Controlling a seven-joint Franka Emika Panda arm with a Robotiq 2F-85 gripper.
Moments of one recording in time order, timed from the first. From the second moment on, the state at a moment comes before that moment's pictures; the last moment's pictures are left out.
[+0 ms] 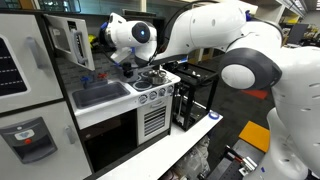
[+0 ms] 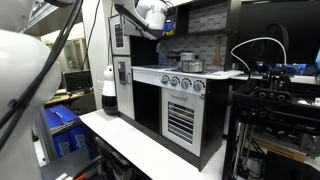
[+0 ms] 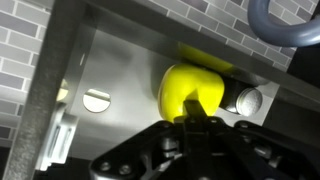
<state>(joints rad) 0.83 0.59 -0.75 -1.35 -1.03 3.27 1.02</state>
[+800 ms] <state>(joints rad) 0.92 0.70 -0.97 -1.27 -1.03 3.27 1.16</state>
